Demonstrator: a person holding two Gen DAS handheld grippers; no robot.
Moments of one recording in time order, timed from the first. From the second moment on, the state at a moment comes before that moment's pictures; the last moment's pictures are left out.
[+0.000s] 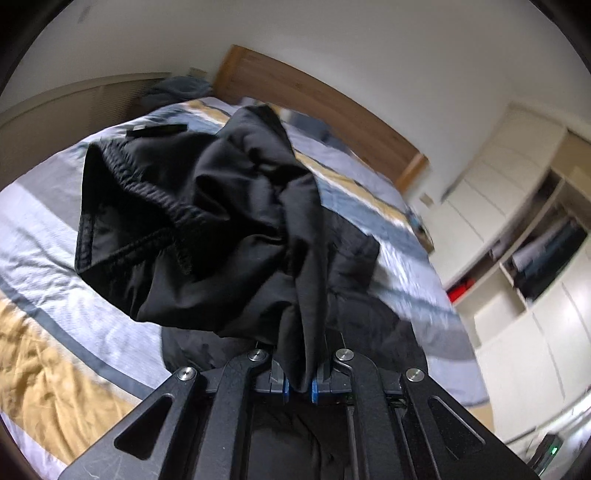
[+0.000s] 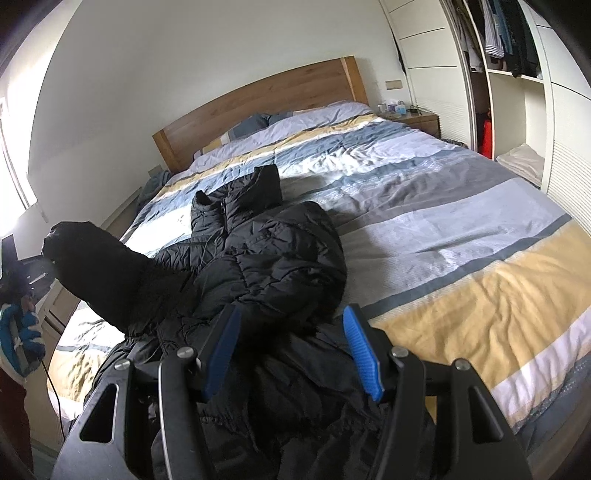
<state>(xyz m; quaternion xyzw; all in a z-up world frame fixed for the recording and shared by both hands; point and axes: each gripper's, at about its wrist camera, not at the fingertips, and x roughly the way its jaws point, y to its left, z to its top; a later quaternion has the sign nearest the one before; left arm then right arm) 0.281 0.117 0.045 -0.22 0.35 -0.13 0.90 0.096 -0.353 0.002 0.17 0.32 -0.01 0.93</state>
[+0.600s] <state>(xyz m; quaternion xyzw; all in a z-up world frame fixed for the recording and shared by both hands) 0.259 0.015 -0.021 -0.07 0.43 -0.17 0.88 0.074 -0.360 -0.004 0.18 0.32 -0.01 0.93</state>
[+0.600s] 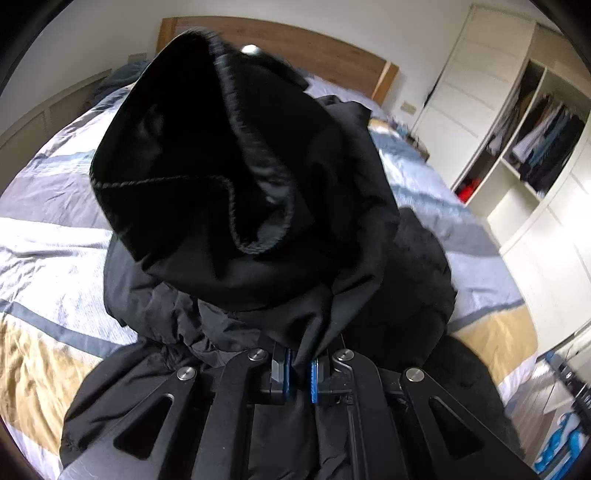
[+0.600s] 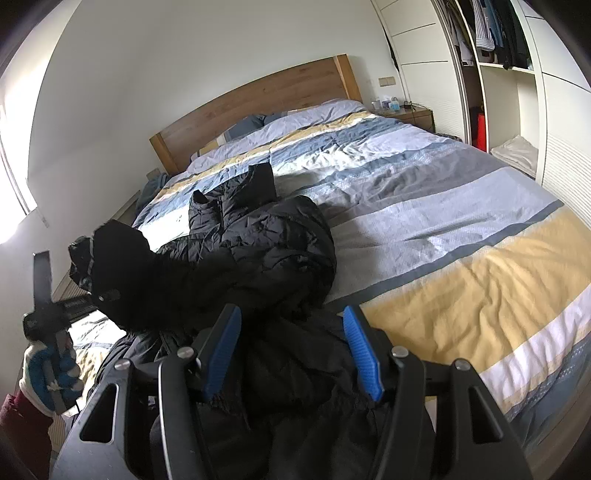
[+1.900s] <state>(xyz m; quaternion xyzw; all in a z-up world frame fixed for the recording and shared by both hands) 0.237 0.034 -0.019 -0.01 0.44 -0.19 0.88 0.126 -0.283 0.001 0.12 0.36 0.06 0.92</state>
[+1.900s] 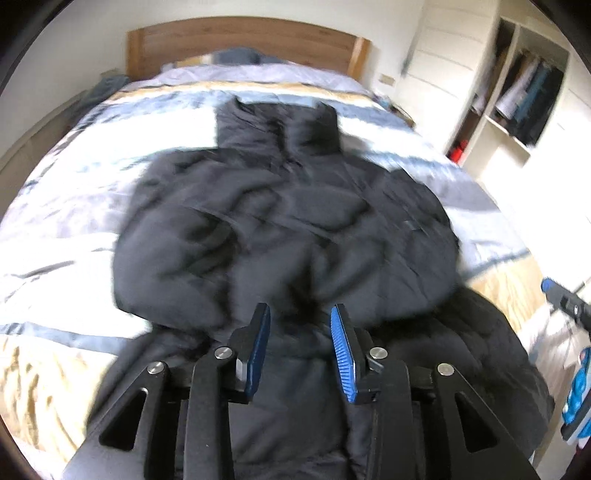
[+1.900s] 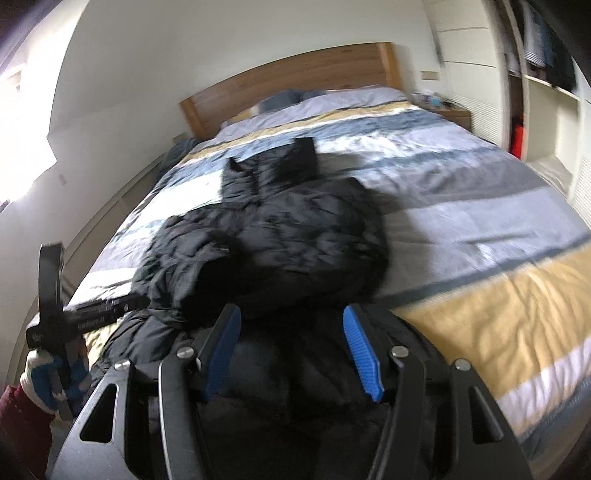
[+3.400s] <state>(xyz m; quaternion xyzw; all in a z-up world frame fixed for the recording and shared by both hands) 0.308 0.078 -0.087 0.00 0.43 -0.05 0.90 0.290 -0.160 -0.084 -0.04 0.42 0.17 0.89</state>
